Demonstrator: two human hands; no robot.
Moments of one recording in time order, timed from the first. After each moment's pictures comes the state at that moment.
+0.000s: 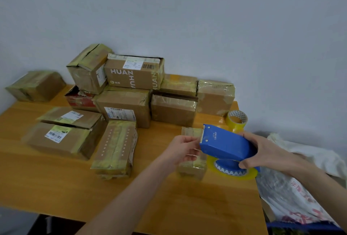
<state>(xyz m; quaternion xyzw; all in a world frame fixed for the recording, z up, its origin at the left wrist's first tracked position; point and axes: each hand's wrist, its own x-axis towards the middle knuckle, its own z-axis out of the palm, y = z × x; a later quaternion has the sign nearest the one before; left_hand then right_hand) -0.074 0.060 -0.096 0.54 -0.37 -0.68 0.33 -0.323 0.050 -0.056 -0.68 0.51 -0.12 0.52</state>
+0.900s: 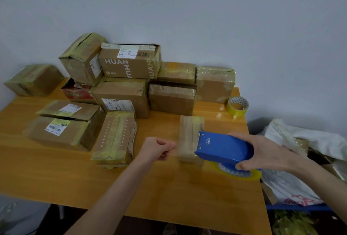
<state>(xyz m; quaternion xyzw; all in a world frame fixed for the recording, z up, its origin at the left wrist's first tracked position) -0.025 0.084 -0.125 0.70 -0.37 -0.54 0.28 -0.326 0.063 -0.073 -0.78 0.49 -0.02 0.39</state>
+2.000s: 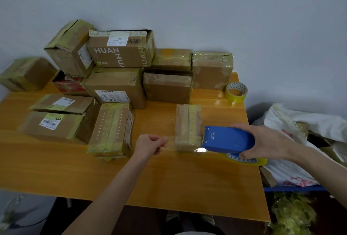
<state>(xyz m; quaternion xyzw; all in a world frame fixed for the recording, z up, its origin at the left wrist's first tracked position) -0.016 0.087 -0.170 0.73 -0.36 -0.50 0.30 -0.345 0.058 -0.100 -0.78 0.54 0.07 0.31</state>
